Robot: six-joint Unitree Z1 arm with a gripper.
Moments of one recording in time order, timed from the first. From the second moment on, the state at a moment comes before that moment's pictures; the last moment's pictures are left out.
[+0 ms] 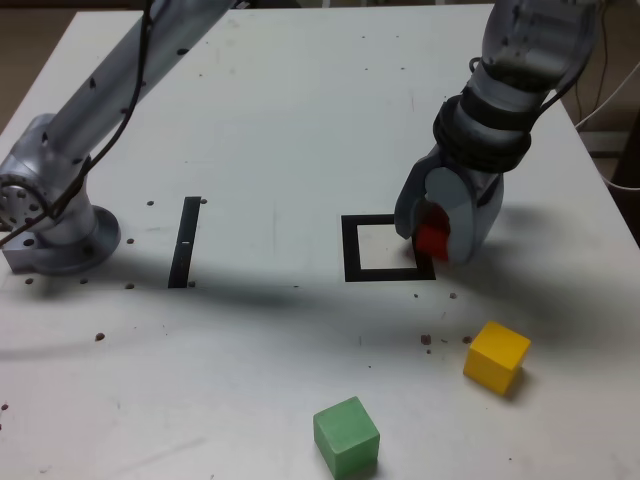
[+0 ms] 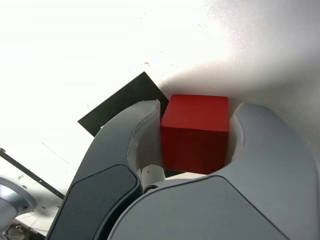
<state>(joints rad) -0.09 2.38 -2.06 1.50 0.09 0.52</state>
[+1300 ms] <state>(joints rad) -0.03 2.12 -1.63 1.29 -0.05 0.08</state>
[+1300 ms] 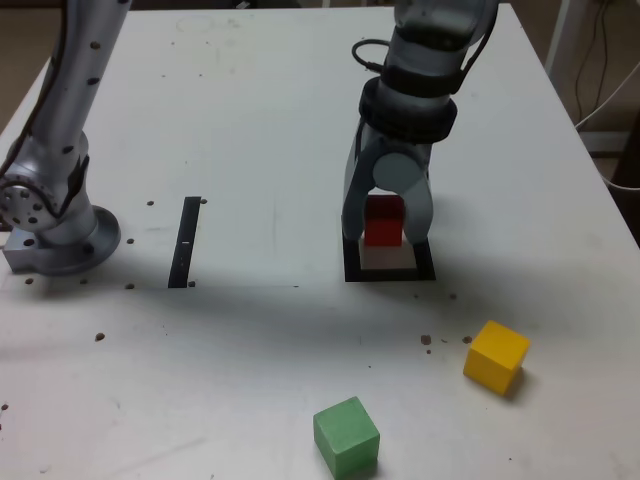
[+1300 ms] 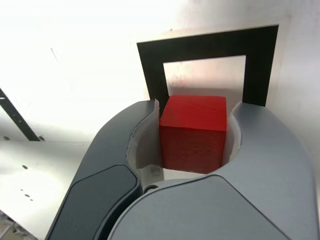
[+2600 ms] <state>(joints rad) -0.01 2.13 -1.53 1.18 -0.06 0.12</state>
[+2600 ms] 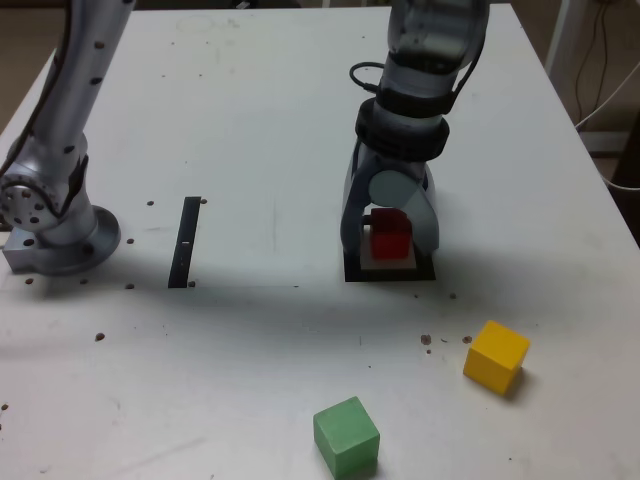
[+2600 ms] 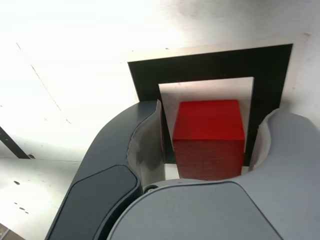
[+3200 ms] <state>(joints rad) -0.03 1.96 -1.55 1.23 0.02 0.10</state>
